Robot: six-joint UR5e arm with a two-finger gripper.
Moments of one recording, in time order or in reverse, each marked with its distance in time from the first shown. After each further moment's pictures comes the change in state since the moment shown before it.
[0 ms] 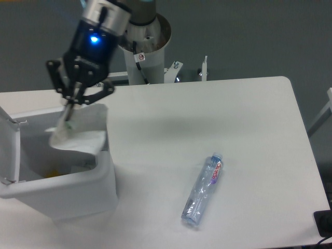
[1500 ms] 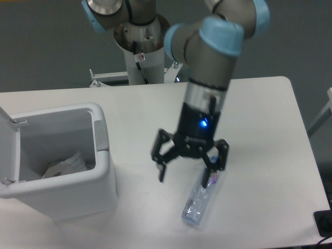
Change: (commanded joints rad) arm 0.314 -0.408 0.181 0.017 0.221 0.295
